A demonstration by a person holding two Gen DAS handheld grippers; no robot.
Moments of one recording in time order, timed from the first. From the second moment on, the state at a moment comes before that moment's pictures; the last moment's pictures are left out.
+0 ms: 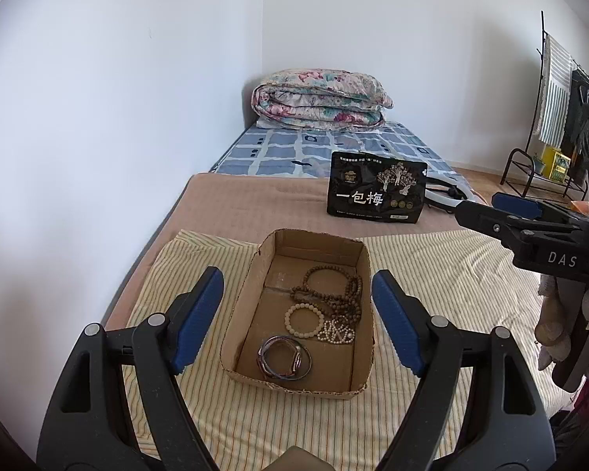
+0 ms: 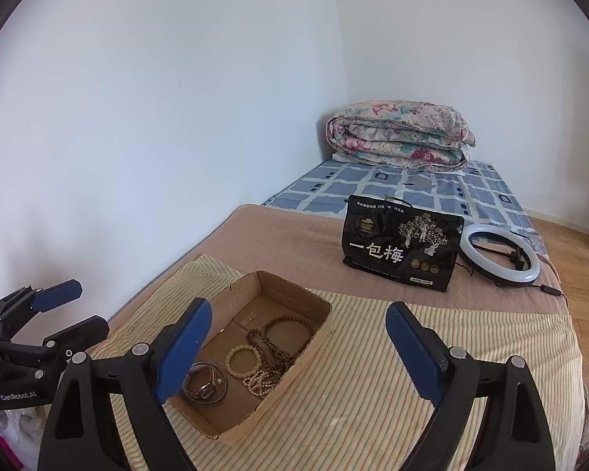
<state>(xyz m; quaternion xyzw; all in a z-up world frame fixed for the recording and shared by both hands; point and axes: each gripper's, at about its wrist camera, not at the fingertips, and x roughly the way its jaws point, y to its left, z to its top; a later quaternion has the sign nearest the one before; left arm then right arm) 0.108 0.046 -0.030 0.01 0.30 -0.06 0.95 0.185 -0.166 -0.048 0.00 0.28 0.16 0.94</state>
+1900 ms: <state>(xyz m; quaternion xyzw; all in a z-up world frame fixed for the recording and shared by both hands) 0.047 0.023 -0.008 0.04 0.26 0.00 0.96 0.129 -0.209 -0.048 0.01 0.26 0.11 0.96</state>
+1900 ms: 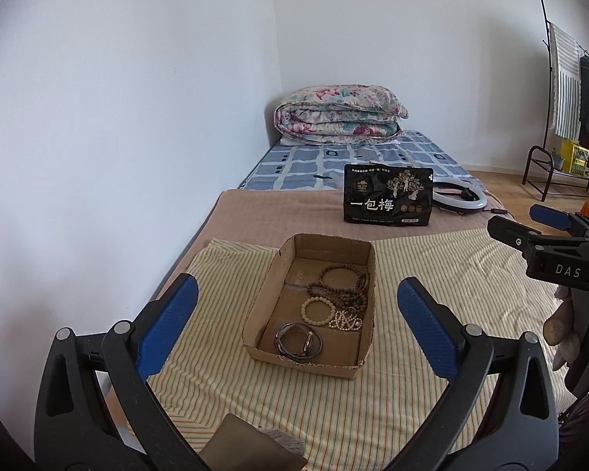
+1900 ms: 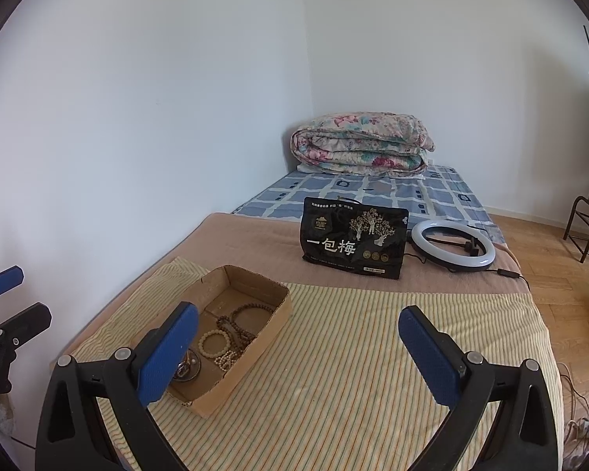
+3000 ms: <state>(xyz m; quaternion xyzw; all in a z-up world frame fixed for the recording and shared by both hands) 0.047 0.023 -0.005 0.04 0.26 0.01 0.96 0.129 -0.207 -0.048 0.01 0.27 0.11 0.96</state>
